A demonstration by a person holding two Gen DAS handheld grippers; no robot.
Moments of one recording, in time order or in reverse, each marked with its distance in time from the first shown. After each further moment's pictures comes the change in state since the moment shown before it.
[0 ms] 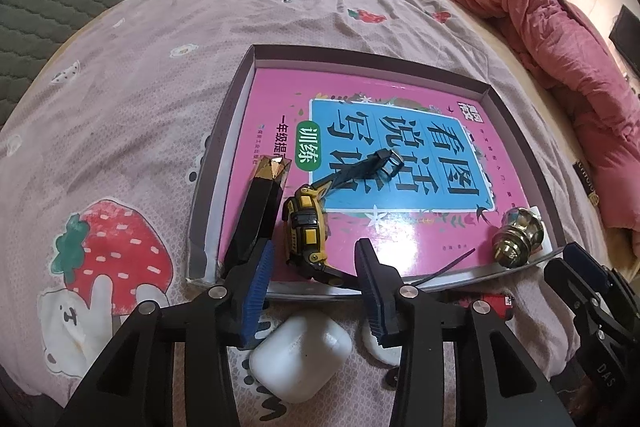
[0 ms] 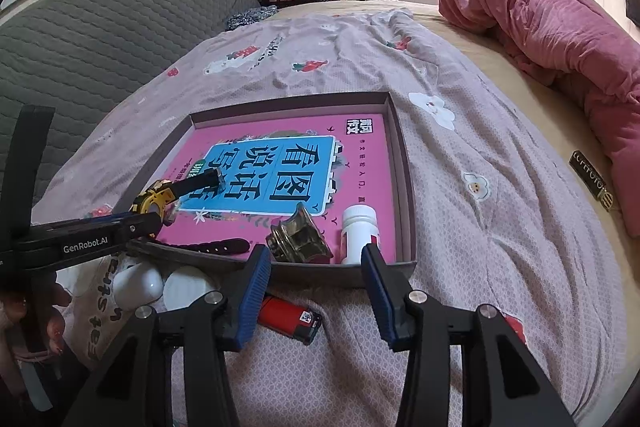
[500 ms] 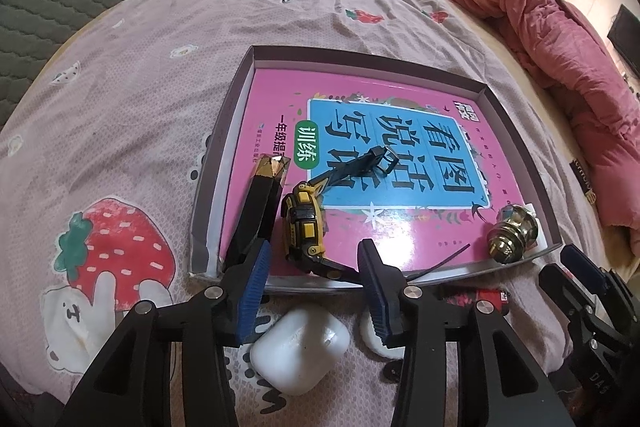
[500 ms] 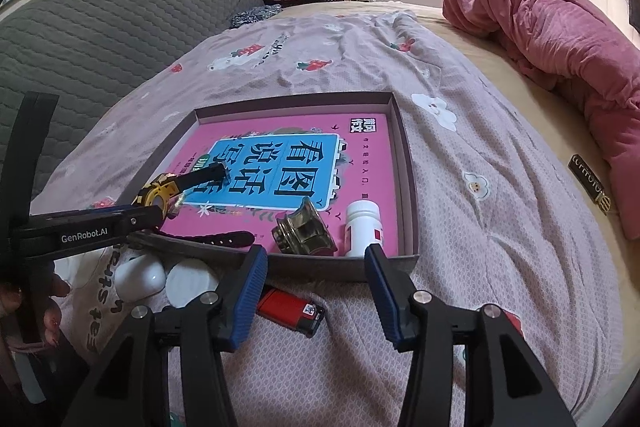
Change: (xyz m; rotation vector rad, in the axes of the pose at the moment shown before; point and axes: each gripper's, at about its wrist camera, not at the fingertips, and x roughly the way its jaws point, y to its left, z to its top) left arm -0.006 -0.001 -0.002 0.003 0.002 -0.006; right arm -0.003 0.005 -0.004 -0.021 -0.007 -0.001
